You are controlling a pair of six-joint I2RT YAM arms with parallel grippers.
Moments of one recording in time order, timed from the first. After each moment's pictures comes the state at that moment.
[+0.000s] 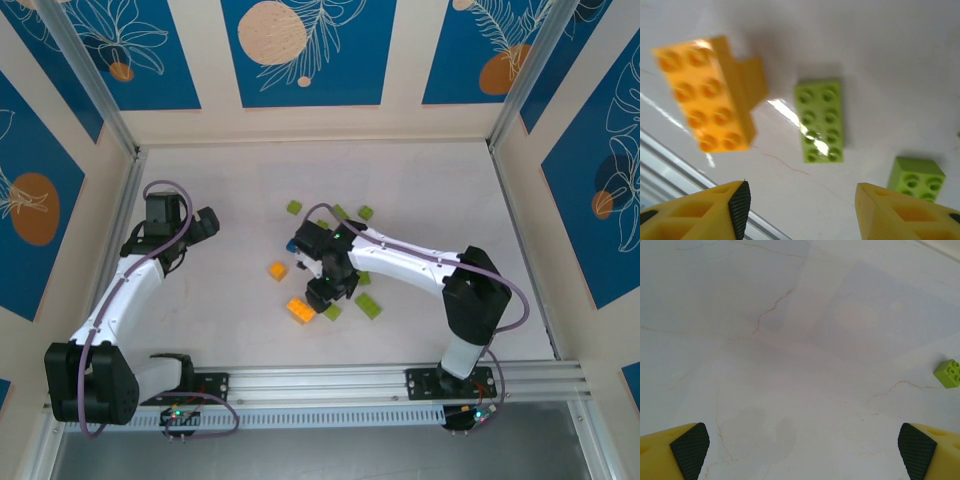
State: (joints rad) left arm -0.05 1.17 0.87 -0.48 -0.07 -0.44; right arm 0.93 1.72 1.31 -1.10 -0.11 0.21
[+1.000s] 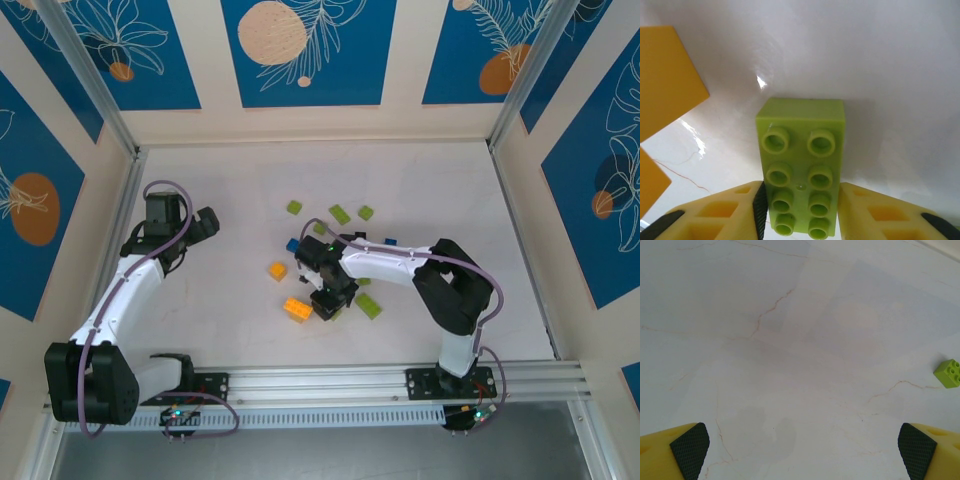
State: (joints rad) left arm -0.05 1.17 0.87 -0.48 -0.07 -0.44; right arm 0.92 1.83 1.20 -0.93 -0.11 0.13
